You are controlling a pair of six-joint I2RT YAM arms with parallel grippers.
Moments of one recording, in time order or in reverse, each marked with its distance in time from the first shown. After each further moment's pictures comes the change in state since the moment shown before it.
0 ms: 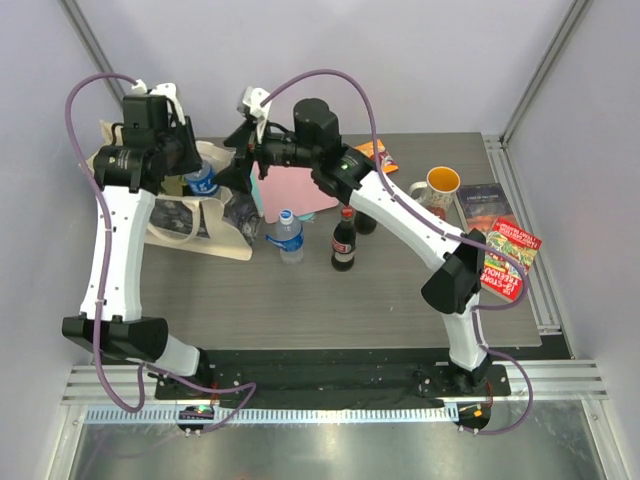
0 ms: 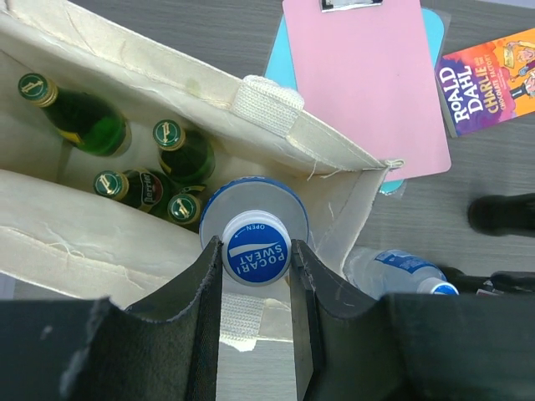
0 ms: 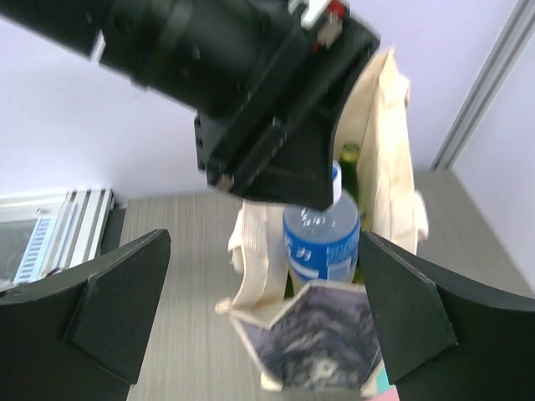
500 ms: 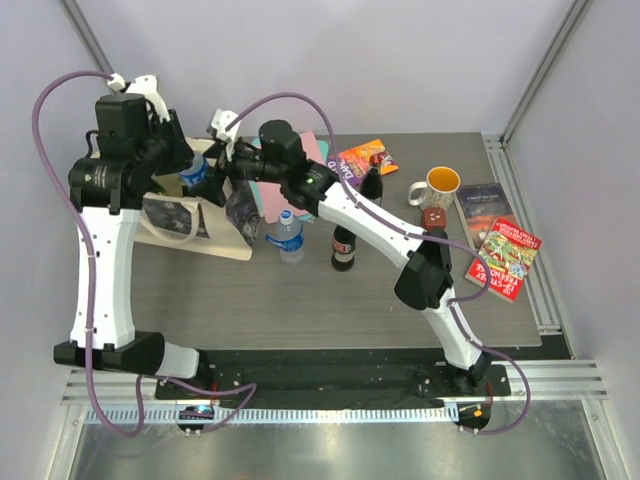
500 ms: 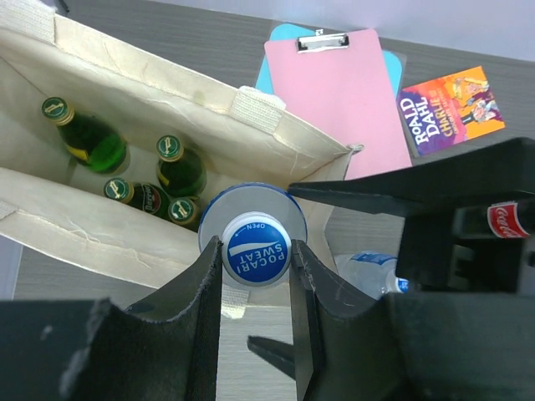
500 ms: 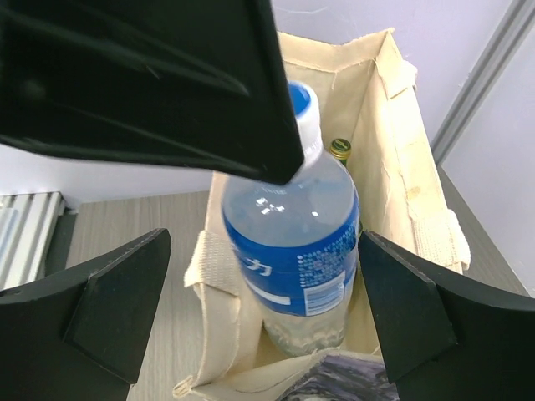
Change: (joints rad) left arm 0.001 -0.075 0.070 -0.031 0.023 -0.011; right arm 0.074 0.187 0.126 0.070 0.124 -0.052
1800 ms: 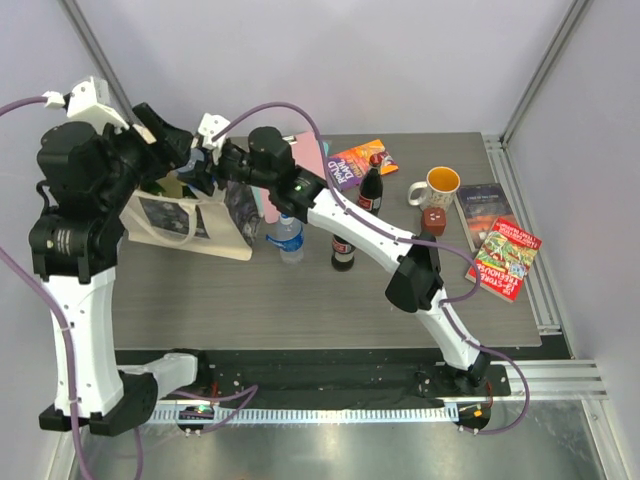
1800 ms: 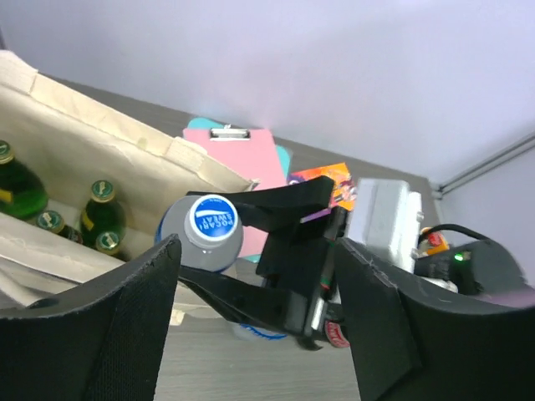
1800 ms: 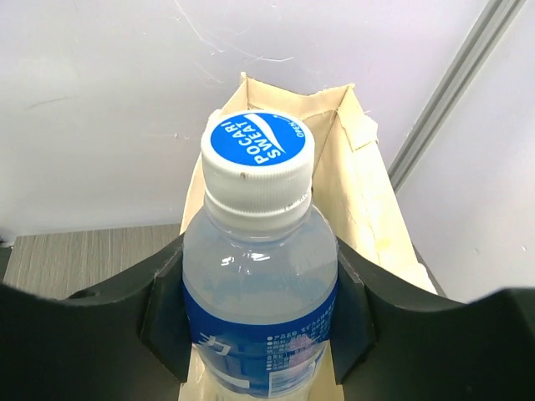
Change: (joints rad) left arm 0.008 -0.236 -0.076 0.169 0.090 -0.219; right arm 0.057 0.064 0.081 0.085 0.126 -0.117
